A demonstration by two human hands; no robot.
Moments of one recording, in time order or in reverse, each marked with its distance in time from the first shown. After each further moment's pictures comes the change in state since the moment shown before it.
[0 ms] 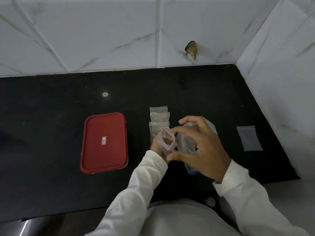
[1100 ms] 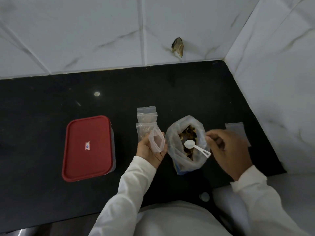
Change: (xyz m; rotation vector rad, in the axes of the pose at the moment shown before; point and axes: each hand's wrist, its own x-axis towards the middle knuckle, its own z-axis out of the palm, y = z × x) left_hand 0.012 -0.009 -0.013 -0.252 -0.007 -0.059; right_hand -0.050 0.094 -0.034 -0.201 0.180 0.326
